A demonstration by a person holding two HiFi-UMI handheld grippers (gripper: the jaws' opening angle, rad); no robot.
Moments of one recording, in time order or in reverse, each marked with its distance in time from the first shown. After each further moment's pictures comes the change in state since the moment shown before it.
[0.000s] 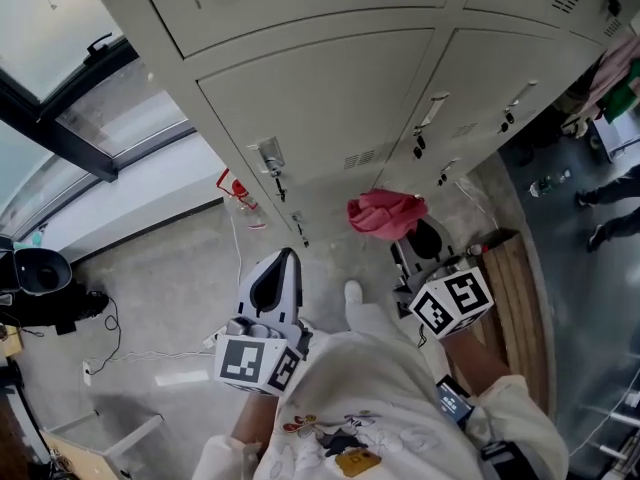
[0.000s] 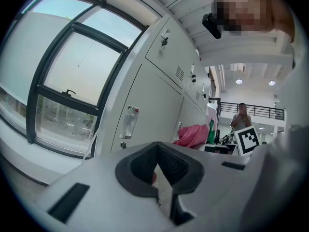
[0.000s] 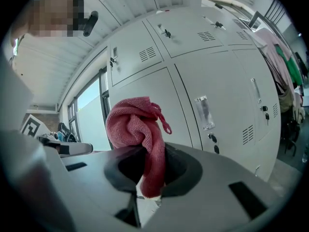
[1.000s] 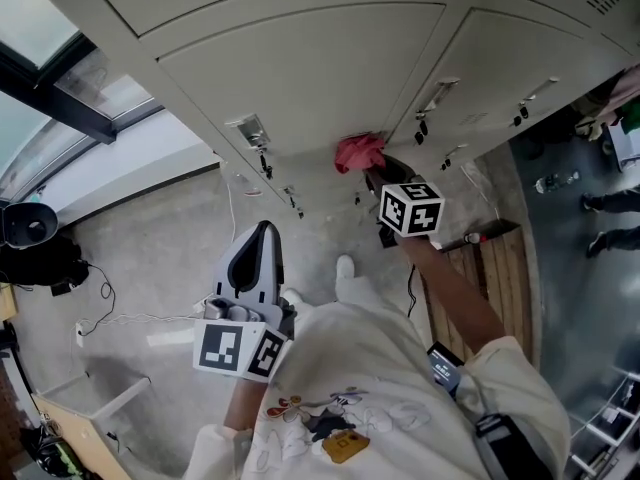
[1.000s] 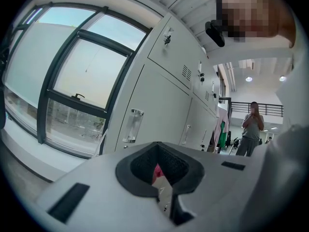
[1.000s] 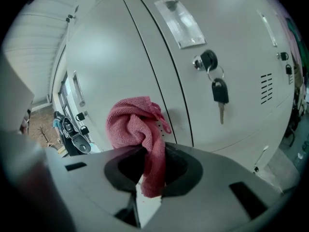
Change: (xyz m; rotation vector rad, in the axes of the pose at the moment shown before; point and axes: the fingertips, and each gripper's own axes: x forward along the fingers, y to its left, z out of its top) left arm 0.020 0.001 0.009 -0.012 -0.029 0.123; right arm 0.116 -0.113 -0.129 0.057 0.351 -0.033
